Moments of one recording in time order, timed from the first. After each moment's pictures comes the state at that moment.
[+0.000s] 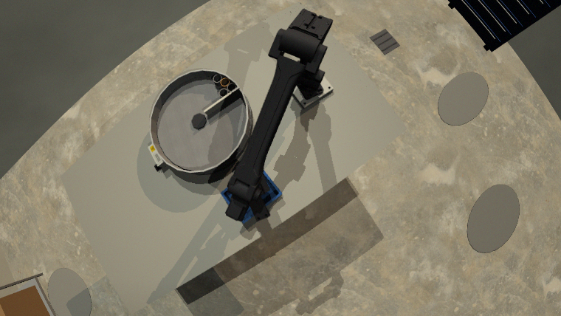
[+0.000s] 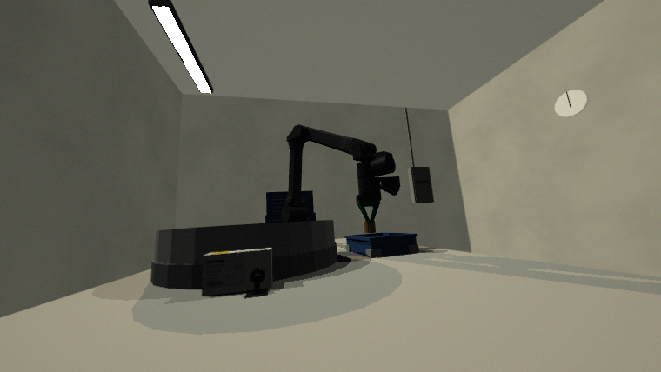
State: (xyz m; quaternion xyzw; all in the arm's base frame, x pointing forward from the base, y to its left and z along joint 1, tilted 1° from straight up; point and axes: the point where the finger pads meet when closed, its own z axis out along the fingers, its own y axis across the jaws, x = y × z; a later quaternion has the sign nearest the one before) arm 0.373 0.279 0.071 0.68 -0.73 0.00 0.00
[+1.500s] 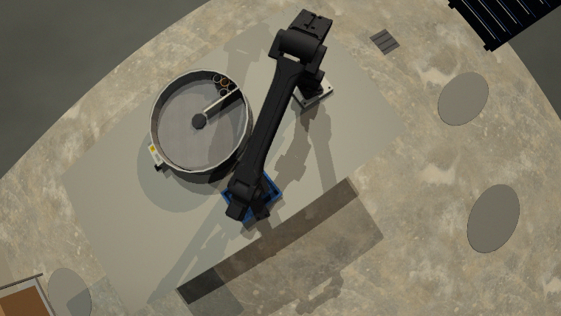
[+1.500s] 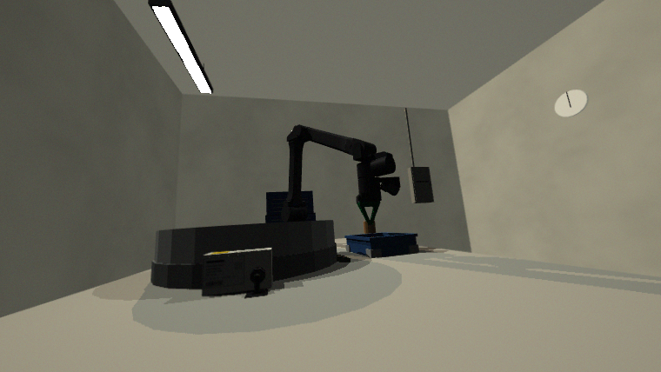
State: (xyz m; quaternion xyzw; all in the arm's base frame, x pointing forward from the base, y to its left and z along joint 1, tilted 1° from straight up) arm 0.374 0.279 0.070 0.68 -0.73 0.00 0.00
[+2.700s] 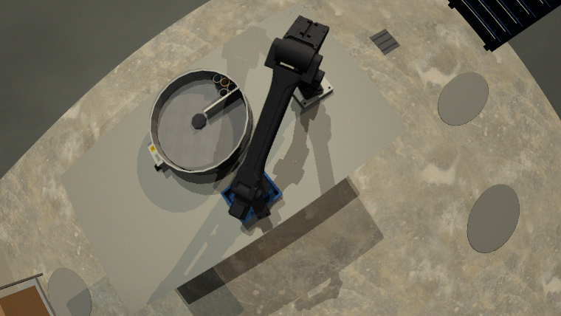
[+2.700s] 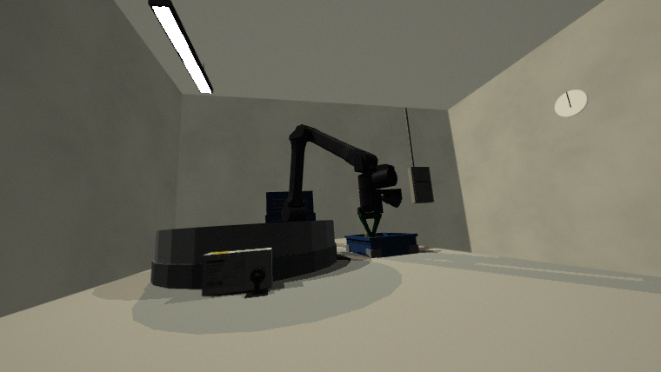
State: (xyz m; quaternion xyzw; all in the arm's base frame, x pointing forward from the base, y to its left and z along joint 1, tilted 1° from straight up) arm 0.375 0.280 0.030 0.68 -0.73 0.00 0.00
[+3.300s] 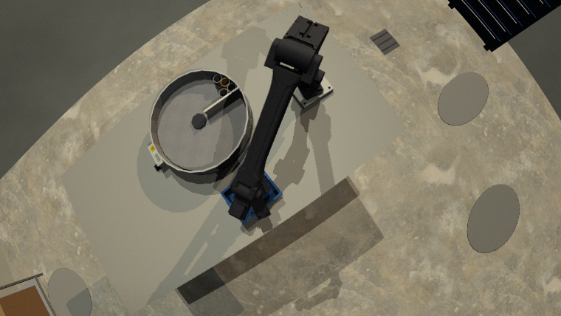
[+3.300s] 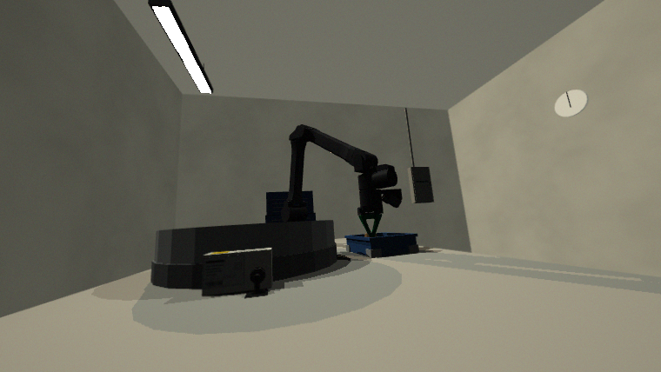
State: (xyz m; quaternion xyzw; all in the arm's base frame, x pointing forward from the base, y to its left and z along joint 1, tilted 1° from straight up) arm 0.375 0.280 0.030 0.68 -0.73 0.00 0.00
